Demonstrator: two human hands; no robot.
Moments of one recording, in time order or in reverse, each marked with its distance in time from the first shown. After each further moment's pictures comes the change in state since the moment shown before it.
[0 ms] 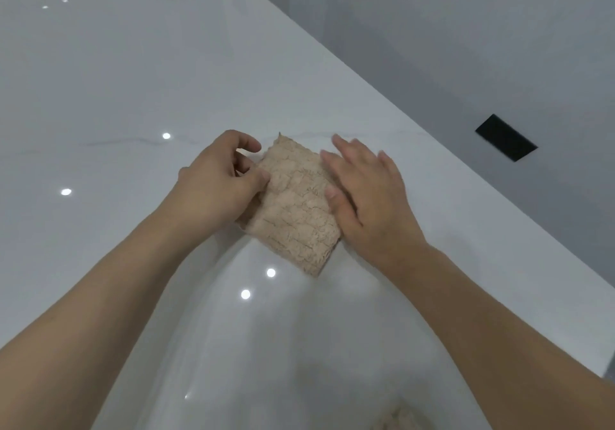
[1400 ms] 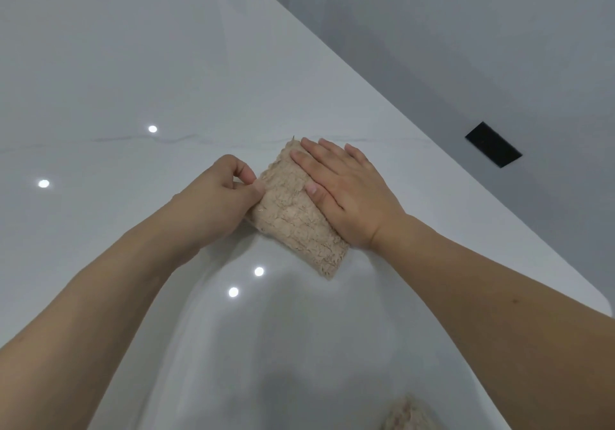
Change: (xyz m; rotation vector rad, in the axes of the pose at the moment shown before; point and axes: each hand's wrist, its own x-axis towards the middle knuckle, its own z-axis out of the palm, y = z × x) left_hand -0.002 -0.026 -0.013 -0.136 -0.119 -0.115; right_hand 0.037 -0.004 0.016 -0.204 -0.329 -0.136
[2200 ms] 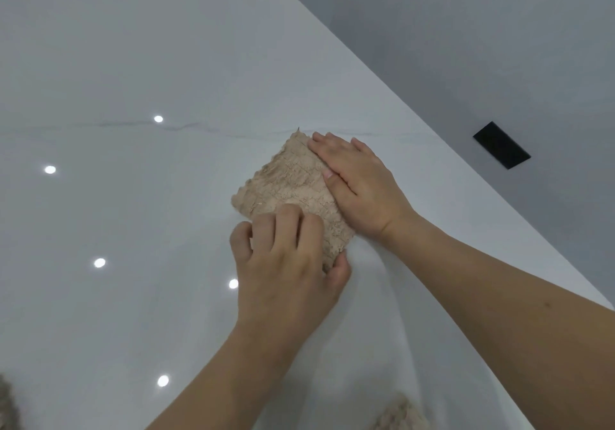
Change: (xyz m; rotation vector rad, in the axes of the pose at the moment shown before) left_hand -0.069 -0.013 0.107 0.804 0.601 0.492; right_hand 0.002 0.009 0.002 0.245 0.094 0.017
